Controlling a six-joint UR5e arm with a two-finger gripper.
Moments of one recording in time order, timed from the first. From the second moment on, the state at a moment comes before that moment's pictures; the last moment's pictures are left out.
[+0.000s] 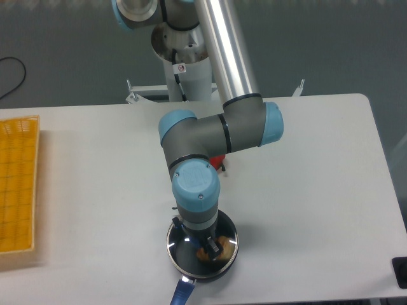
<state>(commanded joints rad) 2.32 -2.20 -1.26 -1.23 1.56 1.26</state>
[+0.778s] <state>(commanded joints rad) 2.32 -2.16 -1.28 -1.22 1.56 1.28</state>
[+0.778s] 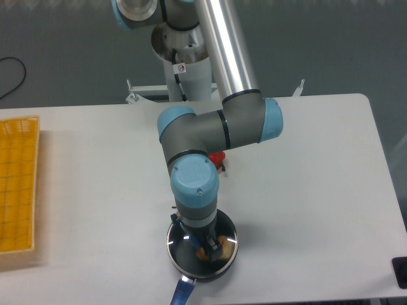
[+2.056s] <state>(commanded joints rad) 2.63 -1.86 -1.57 -1.22 1.57 1.76</state>
